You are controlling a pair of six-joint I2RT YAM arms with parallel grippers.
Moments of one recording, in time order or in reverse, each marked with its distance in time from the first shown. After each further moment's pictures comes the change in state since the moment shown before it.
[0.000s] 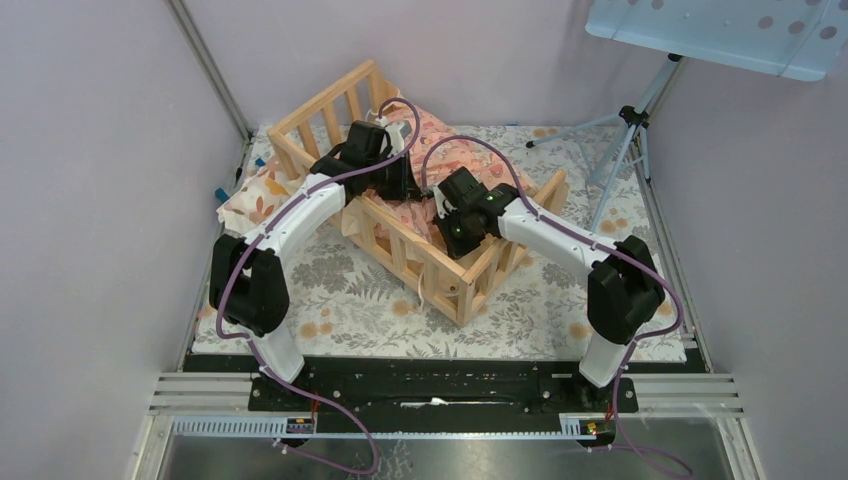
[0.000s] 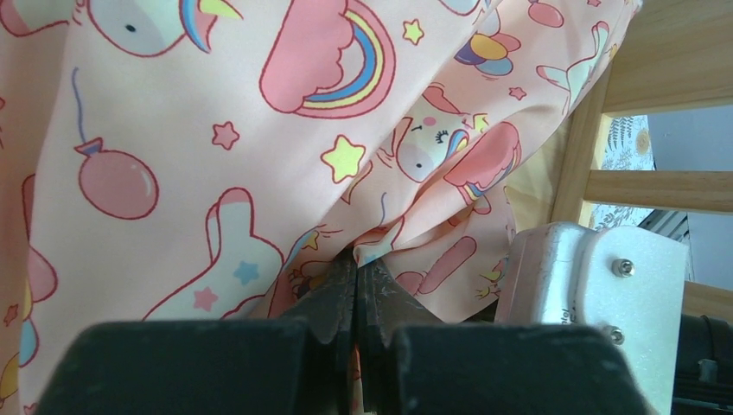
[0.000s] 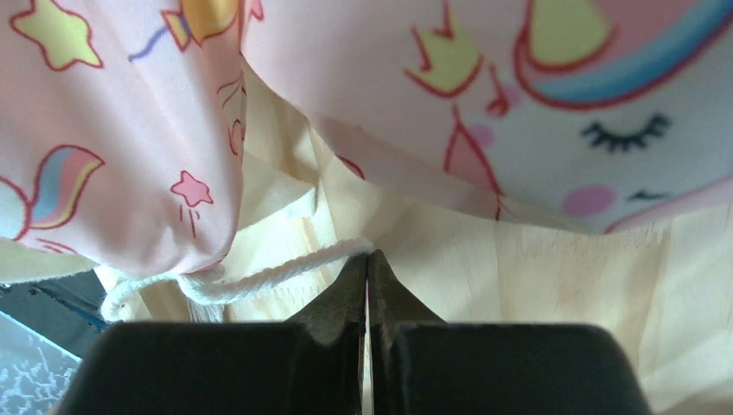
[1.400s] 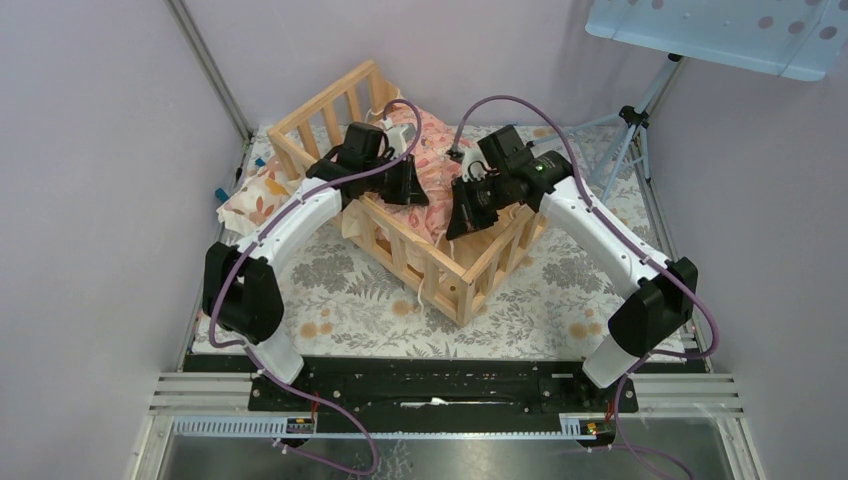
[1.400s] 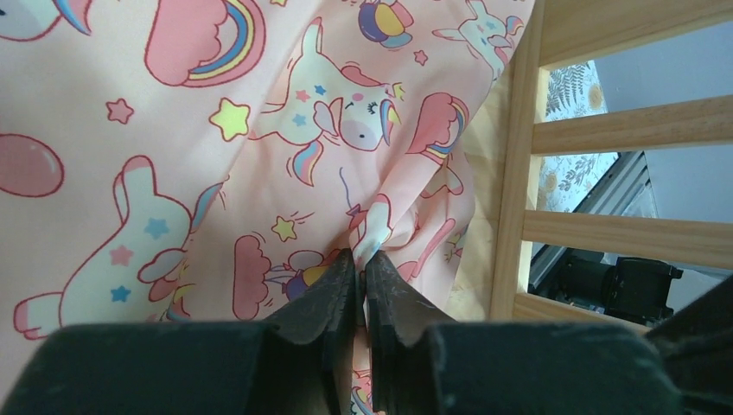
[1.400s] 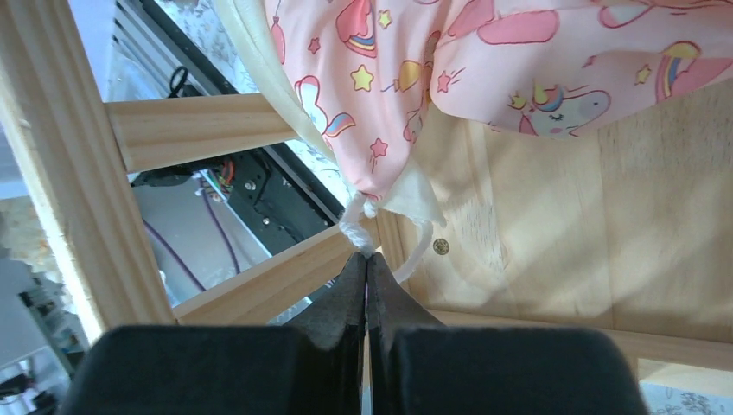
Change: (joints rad) left arm -0.014 -0.051 -0.024 -0.002 0.113 0.031; right arm -0.127 -0.127 0.201 -0.201 -0.385 0.164
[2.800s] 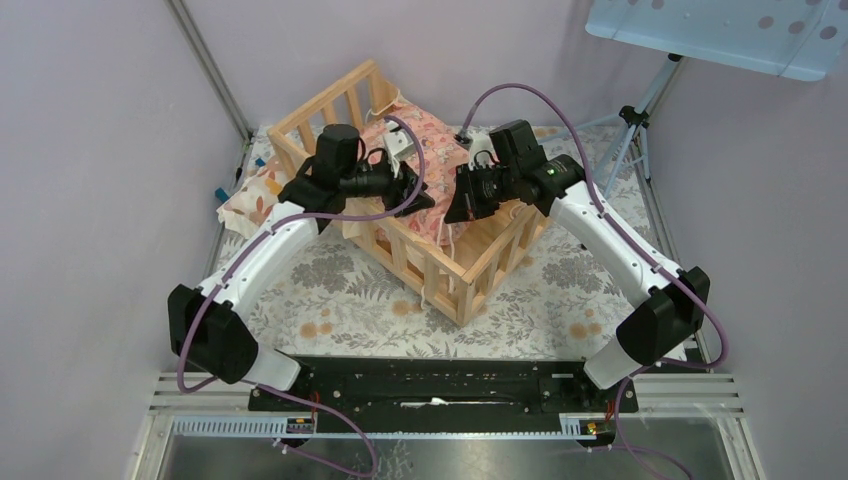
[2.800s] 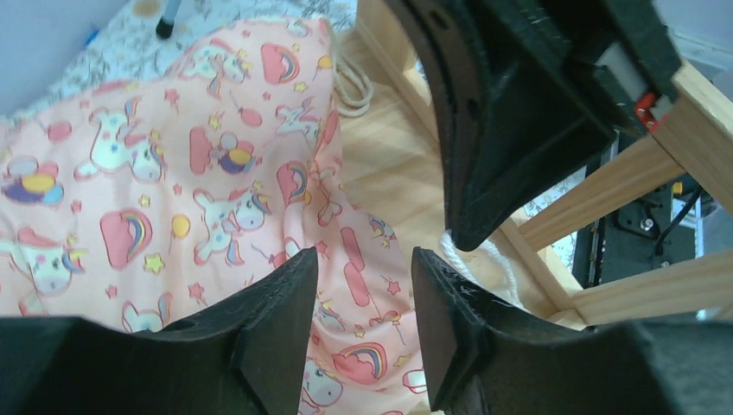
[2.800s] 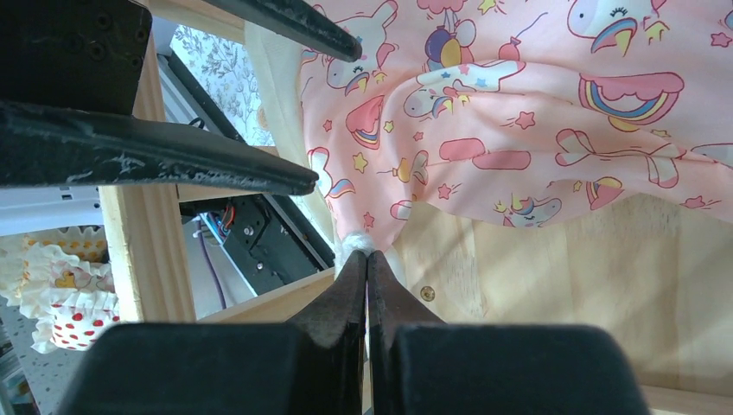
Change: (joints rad) left arm -0.013 -0.246 -0.141 0.186 0.254 0.498; right arm -0.041 -0.058 -0.049 0.174 -0.021 0.008
